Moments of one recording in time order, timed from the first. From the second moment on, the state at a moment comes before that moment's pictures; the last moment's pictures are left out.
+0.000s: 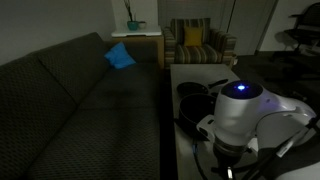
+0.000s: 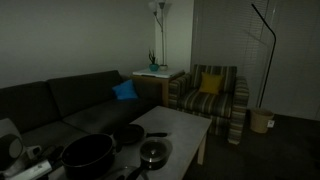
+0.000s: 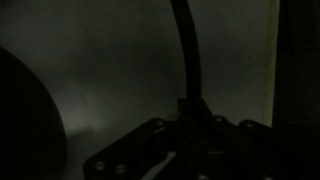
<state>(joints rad) 0.46 1.33 -0.02 -1.67 -0.50 2.94 -0.36</state>
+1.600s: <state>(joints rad) 0.48 0.83 -0.07 -1.96 -0.85 2.99 -0.37</state>
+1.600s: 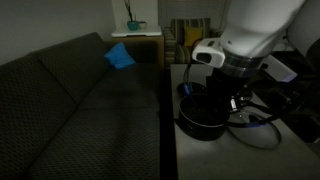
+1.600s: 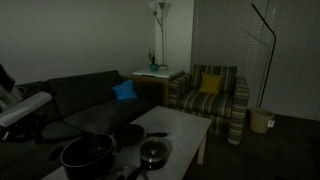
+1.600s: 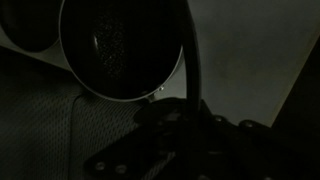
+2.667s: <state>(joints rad) 0.06 1.09 0.36 -1.77 -0.90 3.14 -0.89</state>
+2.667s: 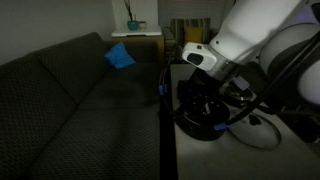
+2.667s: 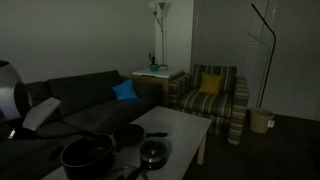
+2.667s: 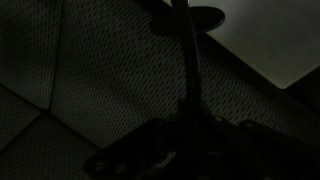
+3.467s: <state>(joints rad) -0.04 1.20 0.47 -1.72 -0.88 3.11 -0.99</state>
